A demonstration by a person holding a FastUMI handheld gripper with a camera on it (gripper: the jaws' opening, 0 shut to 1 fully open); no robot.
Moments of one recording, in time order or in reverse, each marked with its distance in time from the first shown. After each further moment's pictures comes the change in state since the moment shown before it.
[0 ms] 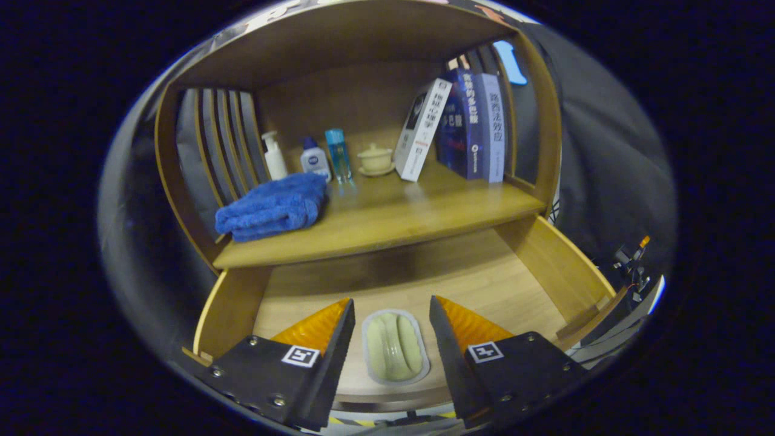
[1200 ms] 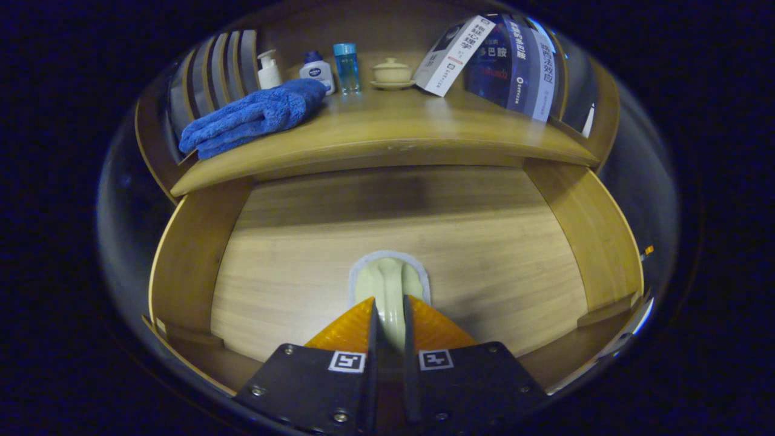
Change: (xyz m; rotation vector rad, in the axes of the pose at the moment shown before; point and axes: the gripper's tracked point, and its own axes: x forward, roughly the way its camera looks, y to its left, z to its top) arm 0.041 0.001 -0.069 -0.129 0.291 0.008
